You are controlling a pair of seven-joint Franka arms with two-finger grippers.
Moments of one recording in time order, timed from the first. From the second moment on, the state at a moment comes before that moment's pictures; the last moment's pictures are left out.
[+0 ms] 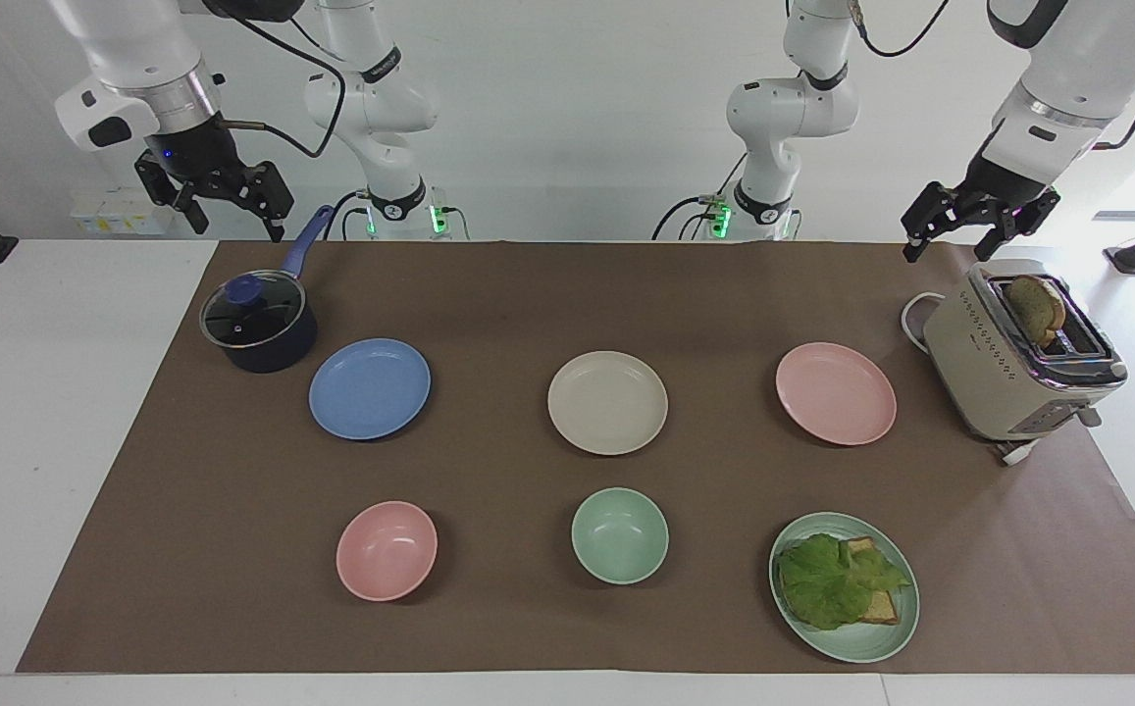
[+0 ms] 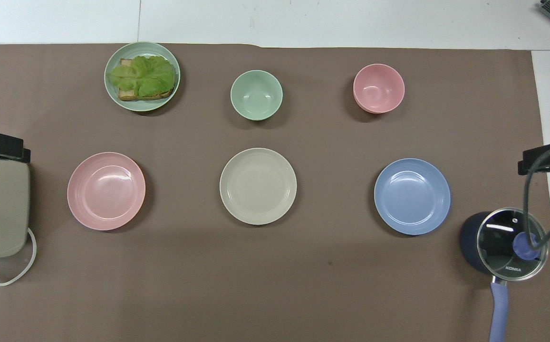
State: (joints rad) left arm -0.02 -0.03 -0.01 -1.55 -0.04 1.53 -0.02; right arm -0.04 -0.05 0.01 -1.54 -0.04 1.47 0.09
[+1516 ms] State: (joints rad) left arm 0.11 0.15 0.00 -2.19 -0.04 2.22 -0.05; right arm -0.04 -0.05 0.01 -1.54 -0.04 1.47 0.09
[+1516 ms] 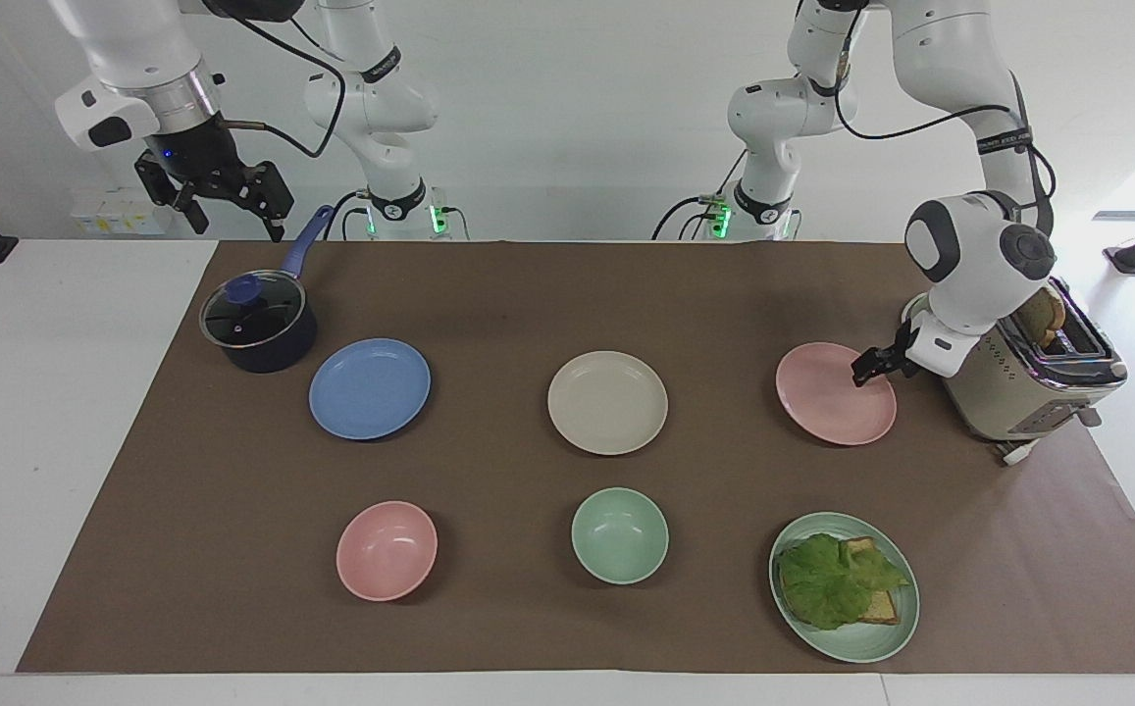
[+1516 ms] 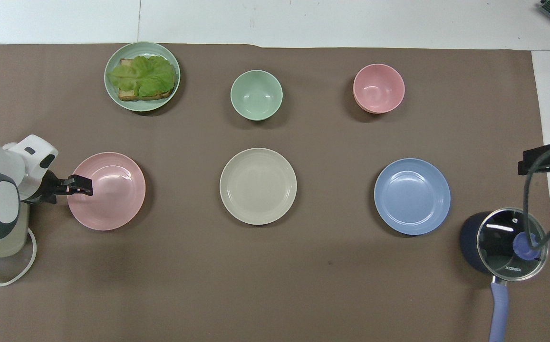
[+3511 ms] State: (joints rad) left arm -0.34 0.03 -0.04 -2.04 -0.32 1.94 -0.36; right arm -0.04 -0.05 0.01 -1.54 -0.04 1.47 0.09
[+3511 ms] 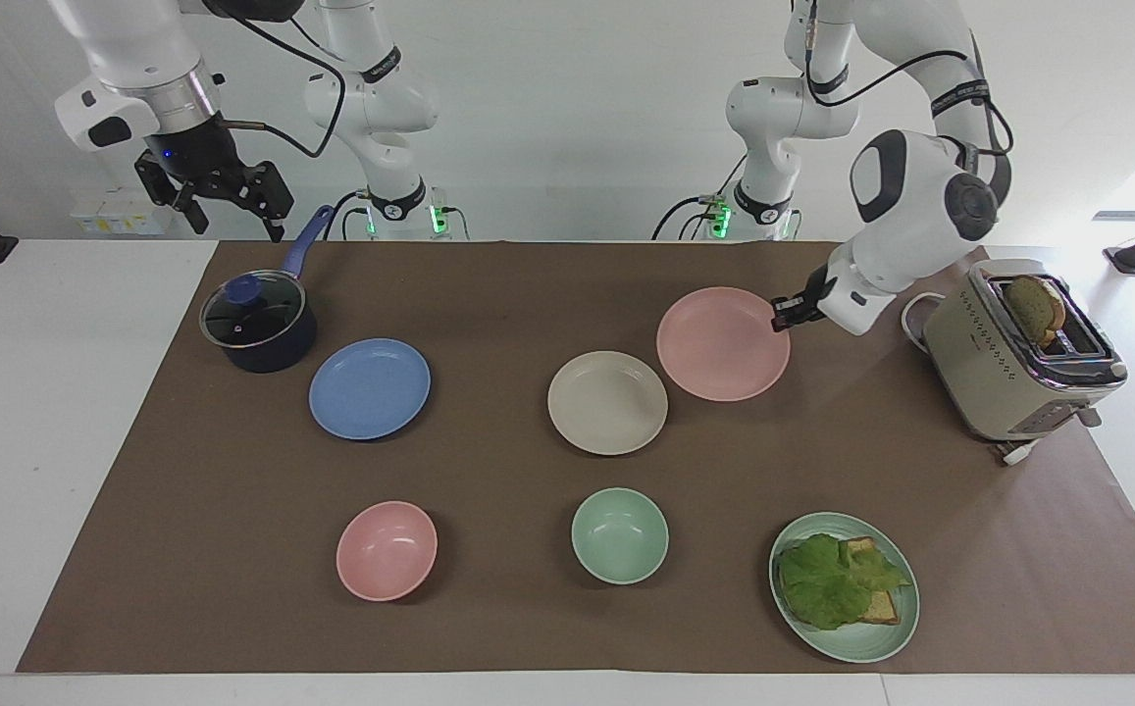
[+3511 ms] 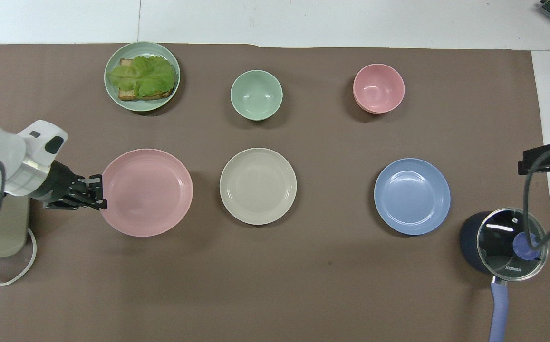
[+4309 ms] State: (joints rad) left arm -0.44 0.18 -0.03 -2.08 -0.34 2.26 -0.42; right arm -0.04 -0.05 0.01 -1.54 -0.04 1.47 0.09
